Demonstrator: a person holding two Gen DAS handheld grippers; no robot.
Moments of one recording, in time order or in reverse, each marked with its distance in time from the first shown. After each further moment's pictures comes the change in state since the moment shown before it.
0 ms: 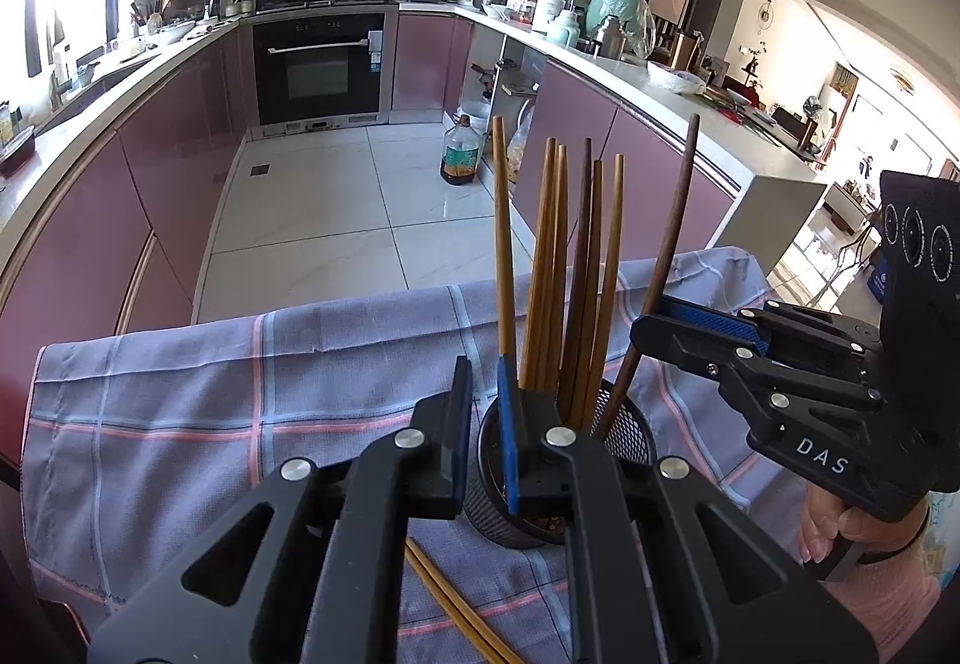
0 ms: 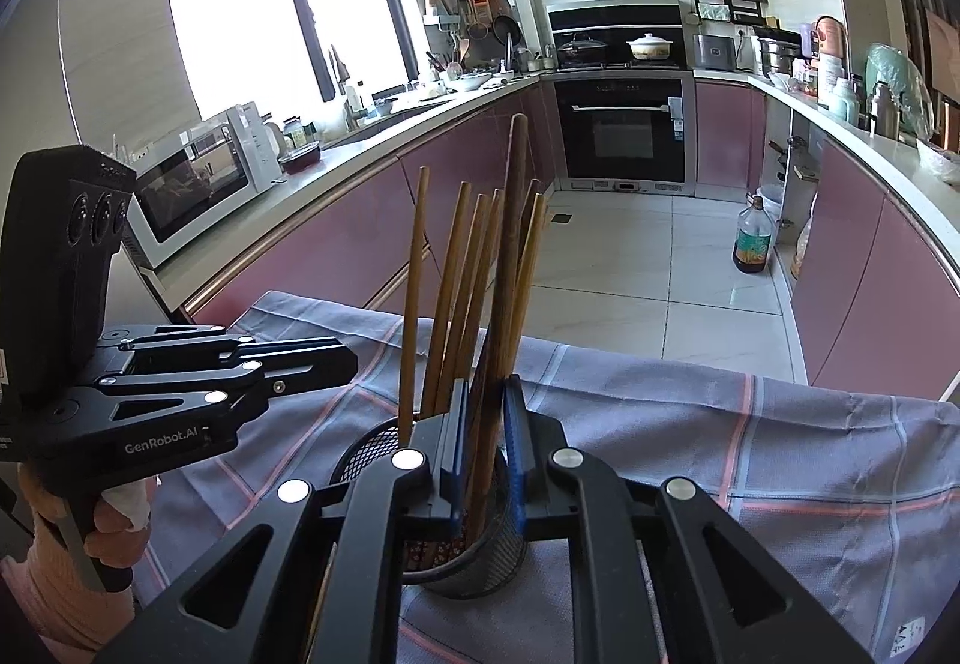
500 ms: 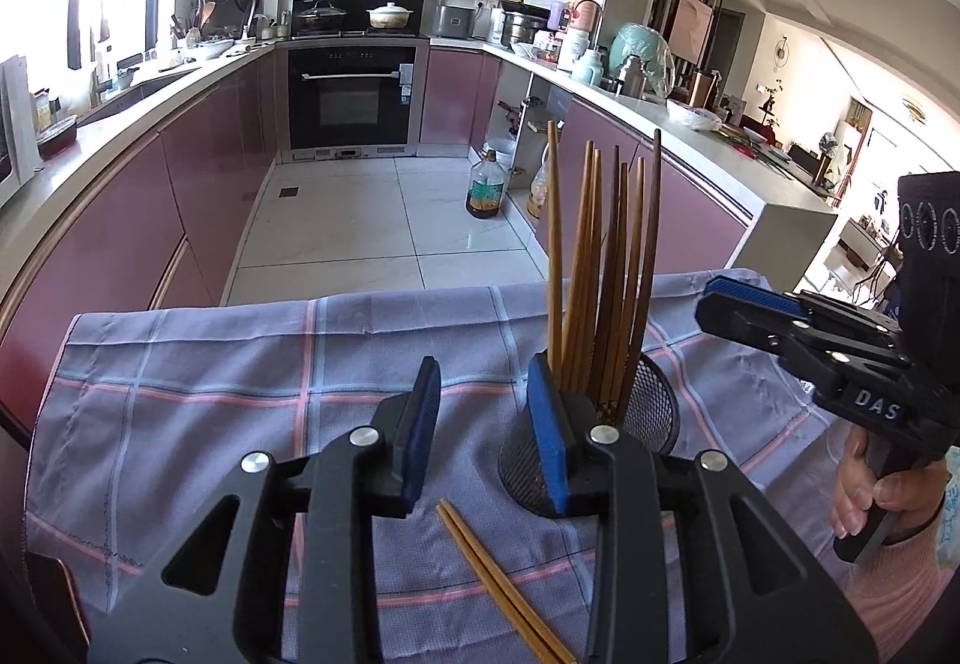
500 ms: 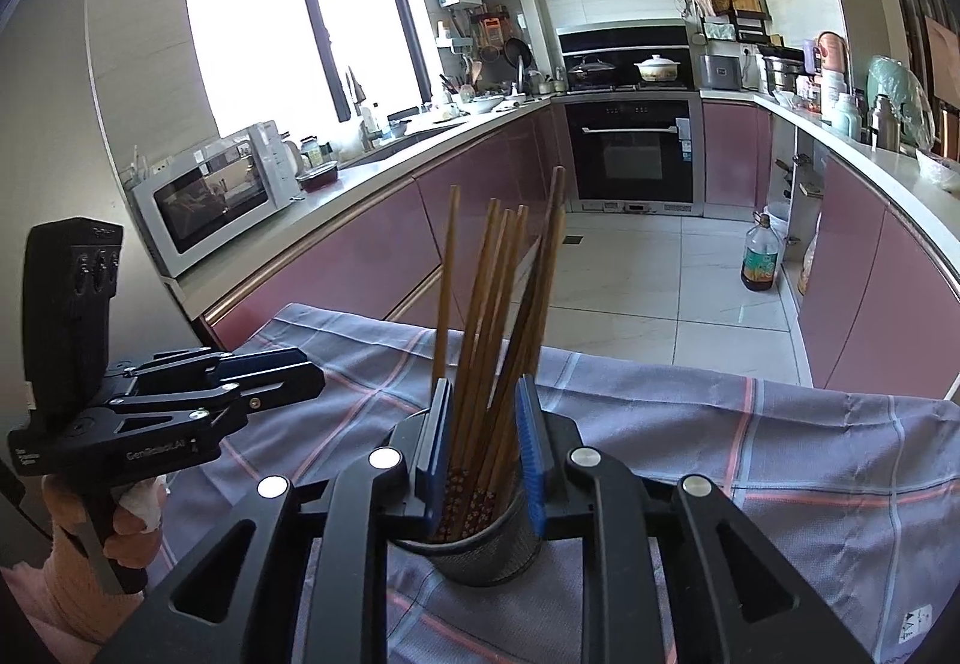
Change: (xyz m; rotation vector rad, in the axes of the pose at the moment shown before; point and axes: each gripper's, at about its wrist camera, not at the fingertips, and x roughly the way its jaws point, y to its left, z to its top) left arm -0.039 0.021 -0.045 -0.041 -0.106 0.055; right arm -0.028 0.008 -0.011 -0.023 -0.064 0.048
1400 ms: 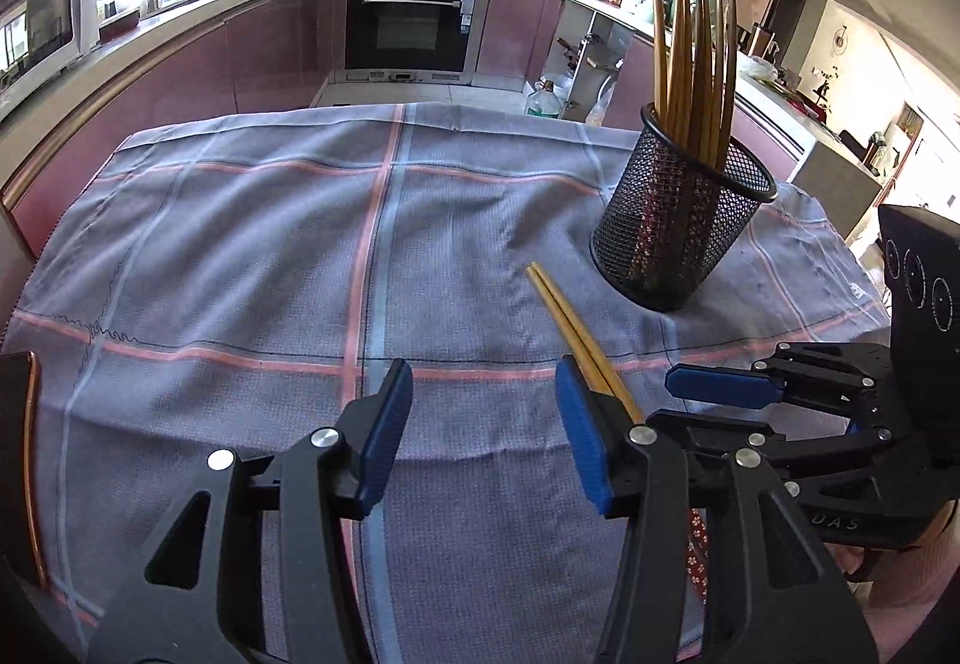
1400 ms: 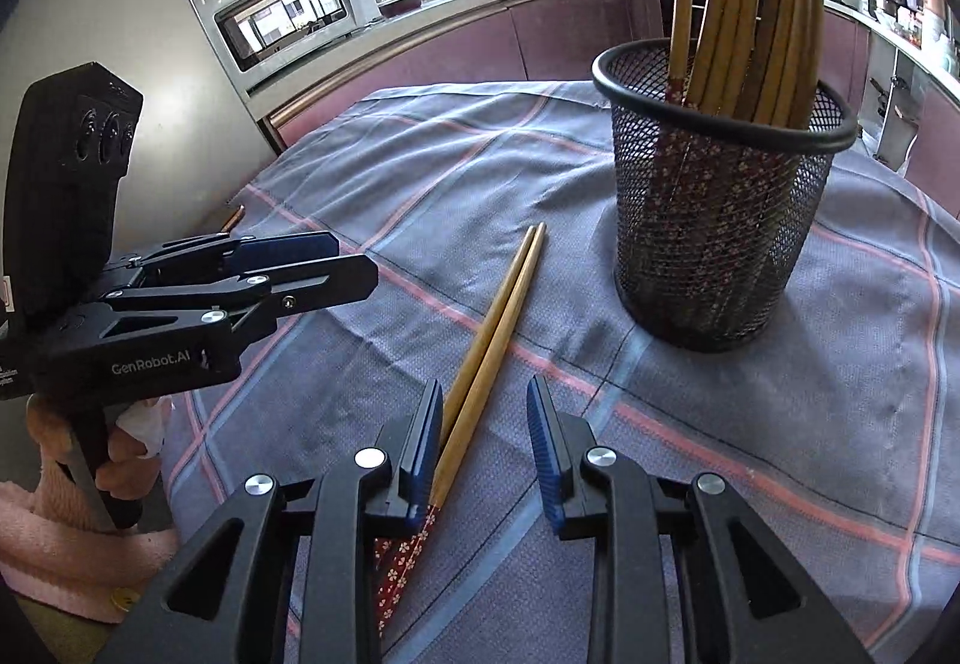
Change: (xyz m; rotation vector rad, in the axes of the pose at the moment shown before) left arm -0.005 0.041 -0.139 -0.101 0.146 0.090; right arm 0.067 0.072 -0.117 -0.078 0.352 0.135
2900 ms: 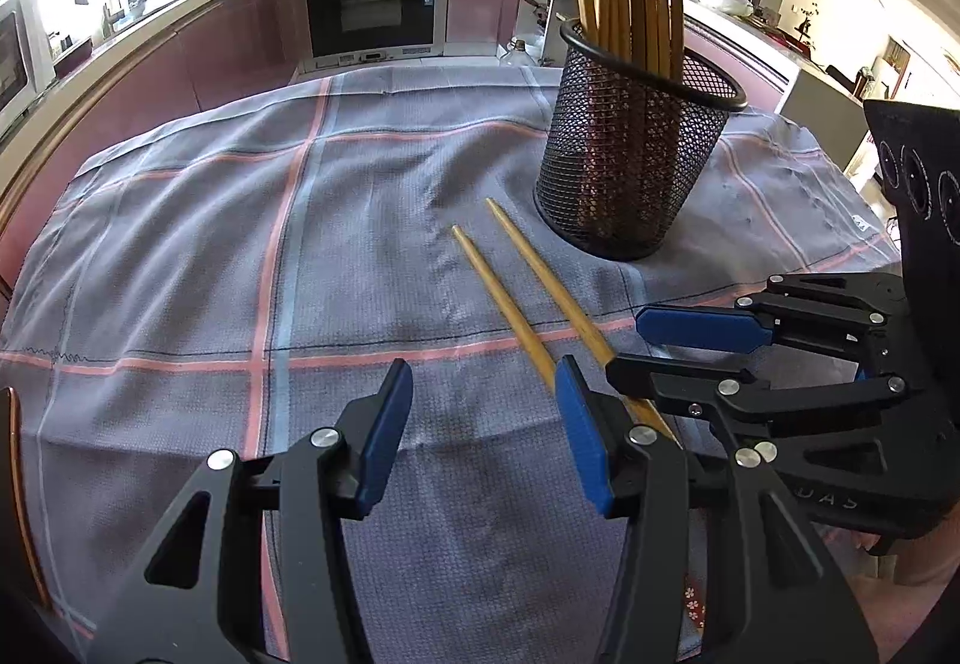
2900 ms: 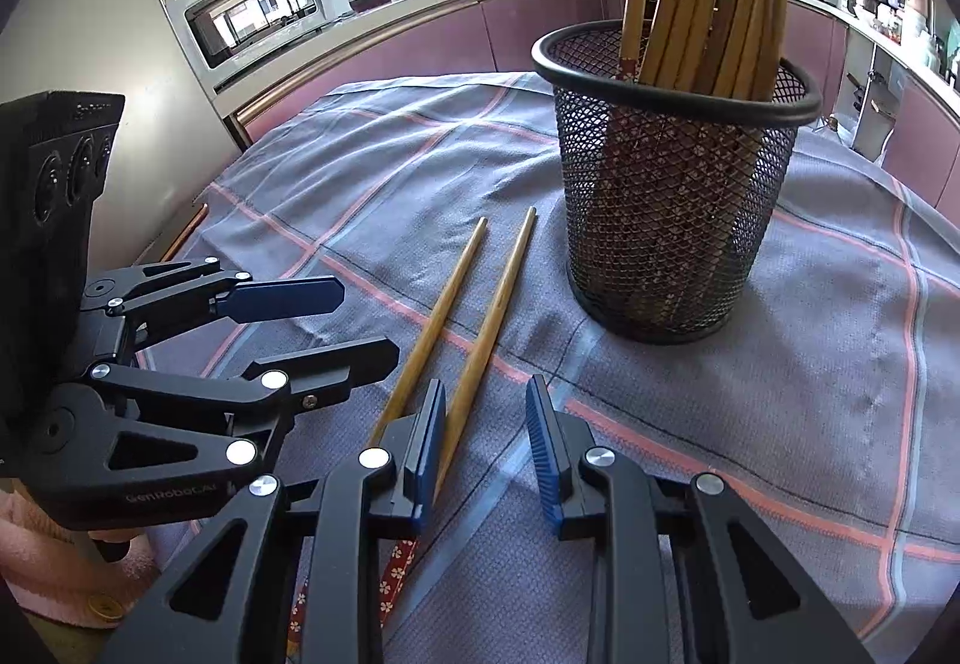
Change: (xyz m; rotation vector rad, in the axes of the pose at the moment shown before) left arm 0.030 -0.040 -0.006 0.118 0.087 0.006; right arm 0.004 -0.013 -0.003 0.020 0.013 -0.063
